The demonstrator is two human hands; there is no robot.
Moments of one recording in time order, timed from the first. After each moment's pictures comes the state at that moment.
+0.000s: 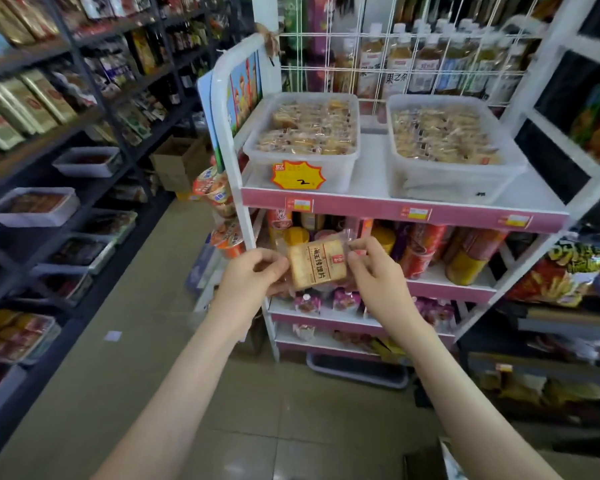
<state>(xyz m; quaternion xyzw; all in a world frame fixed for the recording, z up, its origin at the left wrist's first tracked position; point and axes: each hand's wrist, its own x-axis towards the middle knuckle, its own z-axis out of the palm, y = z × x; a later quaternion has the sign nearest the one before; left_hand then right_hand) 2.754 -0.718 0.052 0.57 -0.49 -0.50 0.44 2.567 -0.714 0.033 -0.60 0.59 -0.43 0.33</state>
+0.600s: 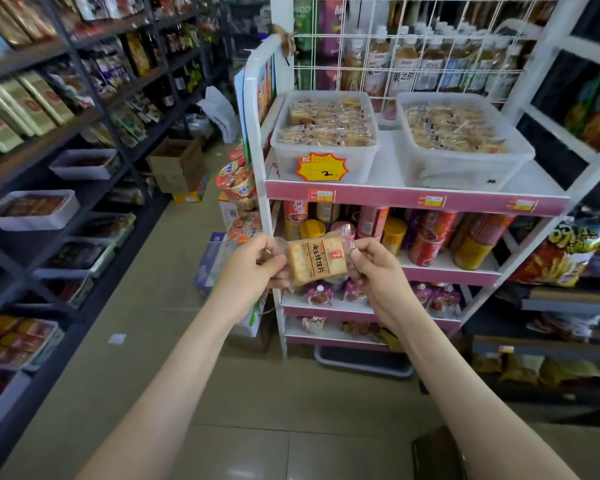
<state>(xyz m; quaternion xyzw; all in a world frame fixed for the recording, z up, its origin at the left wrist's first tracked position) 2.822 -0.711 0.051 0.57 -0.59 -0.44 0.37 2.624 -0.695 0.020 -0.44 0.48 -0.54 0.54</state>
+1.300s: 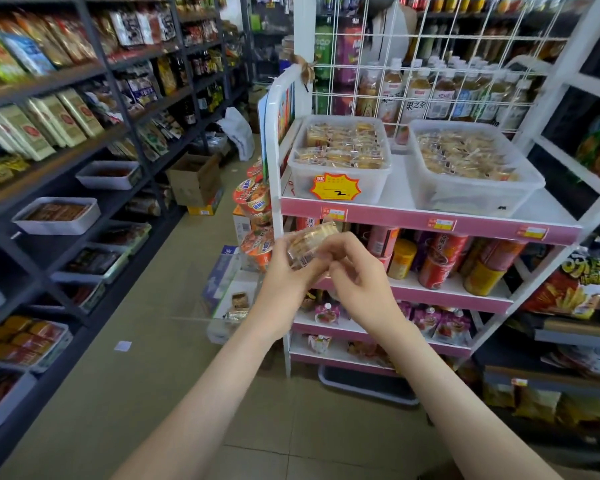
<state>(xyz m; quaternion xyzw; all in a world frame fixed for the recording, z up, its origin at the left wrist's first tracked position) 2.791 -0.701 0.050 0.41 -0.46 -0.58 0.53 2.663 -0.683 0.065 -0.70 0.41 -0.51 0.28</state>
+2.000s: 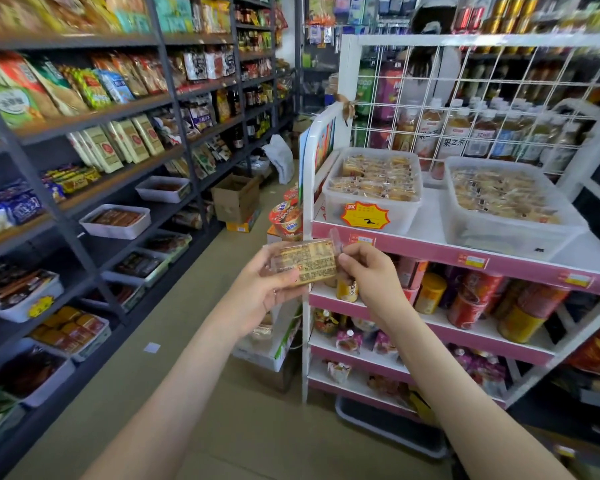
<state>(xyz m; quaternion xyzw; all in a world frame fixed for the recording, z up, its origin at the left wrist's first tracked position) 2.854 -0.703 0.069 0.37 -0.41 -0.63 0.55 2.673 -0.728 0.075 -0.55 0.49 -0.50 0.45</state>
